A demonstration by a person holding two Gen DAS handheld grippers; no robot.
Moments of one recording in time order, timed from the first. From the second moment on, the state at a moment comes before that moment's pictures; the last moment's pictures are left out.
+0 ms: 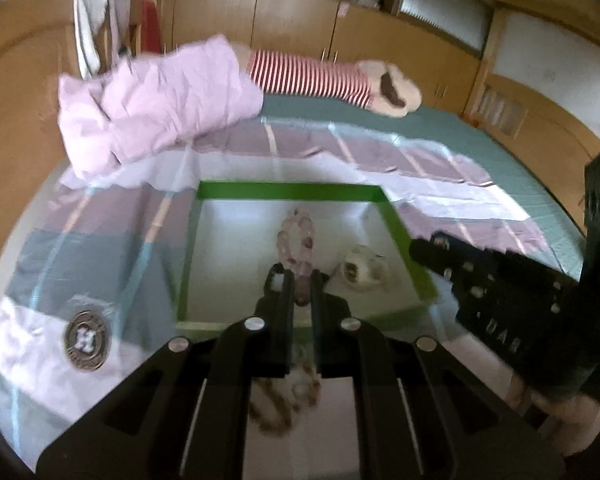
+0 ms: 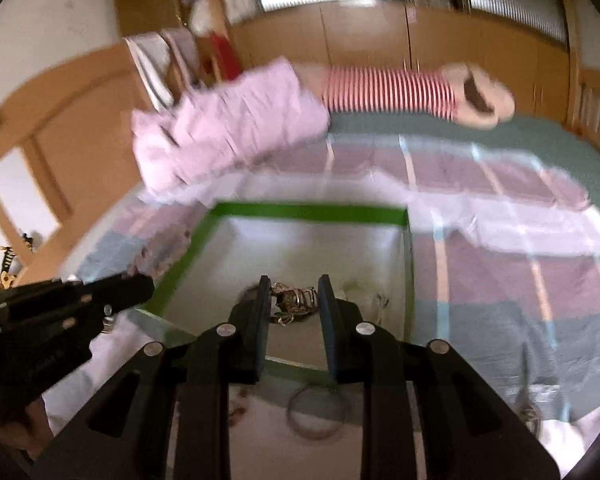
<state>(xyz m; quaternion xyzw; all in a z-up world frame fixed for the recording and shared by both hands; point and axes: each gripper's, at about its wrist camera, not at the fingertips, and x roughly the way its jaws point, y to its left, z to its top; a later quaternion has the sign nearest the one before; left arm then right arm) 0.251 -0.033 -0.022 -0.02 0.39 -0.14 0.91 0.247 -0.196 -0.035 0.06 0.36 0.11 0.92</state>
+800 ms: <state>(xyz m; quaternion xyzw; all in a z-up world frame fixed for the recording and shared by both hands) 0.125 0.027 0.054 -0.01 0.22 -0.09 0.97 0.112 -0.261 0.060 0.10 0.19 0.08 0.97</state>
